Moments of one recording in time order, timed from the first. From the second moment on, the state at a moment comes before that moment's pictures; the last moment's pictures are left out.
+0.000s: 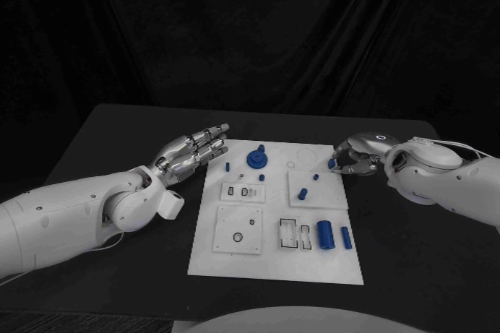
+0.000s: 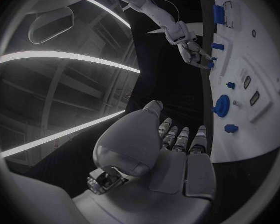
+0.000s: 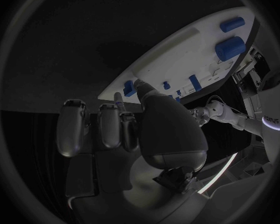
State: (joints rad) left arm 1.20 -0.86 -0.22 1.45 -0.18 0.08 0.58; left_hand 1.51 0.27 -0.03 0.19 0.55 0.20 0.09 0.07 0.03 0.01 0.07 0.00 0.00 0.00 0.13 0.00 0.00 0.16 0.01 0.26 0.00 0.00; right arm 1.27 -0.92 -0.25 1.33 -1.53 -0.30 -0.07; right_hand 1.23 -0.07 0.16 0.15 0.23 0.80 0.07 0.10 0.26 1.47 -0.03 1.56 1.31 1.47 -0.09 1.35 1.26 0.06 1.47 0.02 1.32 1.31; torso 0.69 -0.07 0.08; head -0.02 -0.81
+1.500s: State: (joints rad) left arm 1.20 -0.86 -0.22 1.45 -0.18 0.10 0.56; left_hand 1.51 0.27 -0.03 0.19 0.55 0.20 0.09 0.07 0.03 0.01 0.07 0.00 0.00 0.00 0.13 0.00 0.00 0.16 0.01 0.26 0.00 0.00; right arm 1.27 -0.88 -0.25 1.30 -1.53 -0.32 -0.05; right_hand 1.29 -0.03 0.16 0.08 0.27 0.90 0.06 0.27 0.51 1.47 -0.03 1.56 1.31 1.47 -0.09 1.35 1.24 0.06 1.47 0.02 1.30 1.31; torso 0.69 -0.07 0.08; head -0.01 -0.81
